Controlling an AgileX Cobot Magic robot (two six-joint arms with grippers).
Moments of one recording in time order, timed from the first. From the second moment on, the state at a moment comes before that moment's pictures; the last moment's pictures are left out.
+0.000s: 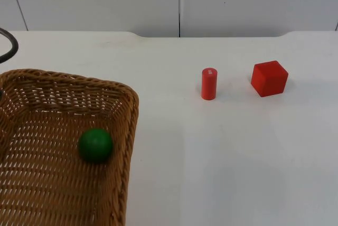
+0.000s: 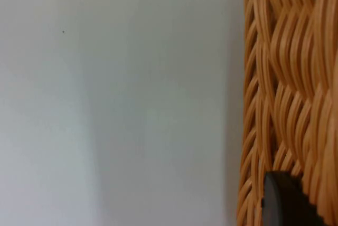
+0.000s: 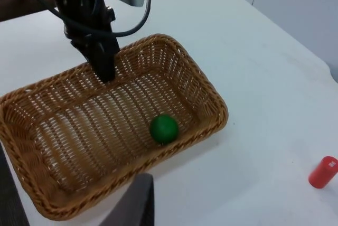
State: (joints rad) right arm 0.98 0.88 -0.97 -0.15 0.67 0.02; left arm 0.15 1.49 -0.72 -0.49 0.87 0.45
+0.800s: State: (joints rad) right arm 0.98 0.88 -0.97 -0.15 0.67 0.05; left arm 0.15 1.57 -0.75 -0.58 0.86 0.49
